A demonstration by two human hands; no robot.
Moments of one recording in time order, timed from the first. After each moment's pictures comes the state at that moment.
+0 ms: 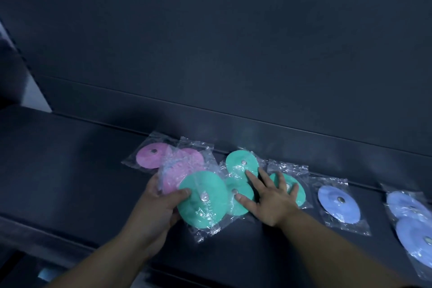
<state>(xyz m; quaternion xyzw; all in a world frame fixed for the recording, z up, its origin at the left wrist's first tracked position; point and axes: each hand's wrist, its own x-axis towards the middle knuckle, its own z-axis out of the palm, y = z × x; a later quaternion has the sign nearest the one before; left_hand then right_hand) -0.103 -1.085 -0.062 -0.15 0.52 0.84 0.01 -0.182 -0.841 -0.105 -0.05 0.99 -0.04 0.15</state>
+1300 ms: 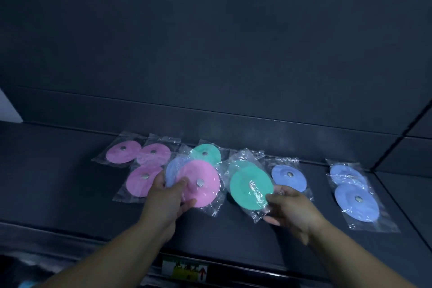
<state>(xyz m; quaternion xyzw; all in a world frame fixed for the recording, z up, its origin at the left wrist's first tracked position) -0.089 -0.993 -0.068 -0.21 0.54 0.81 -0.01 -0.085 -0.743 -0.062 0.20 0.67 -0.70 0.15</state>
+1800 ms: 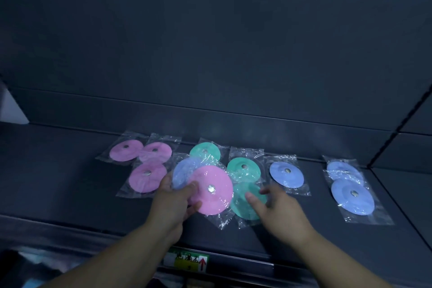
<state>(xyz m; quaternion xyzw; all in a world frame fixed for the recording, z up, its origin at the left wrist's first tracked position) -0.070 -0.978 -0.065 -0.21 0.53 0.82 0.01 -0.056 -0.762 -0.058 0.08 0.95 -0.31 0.04</state>
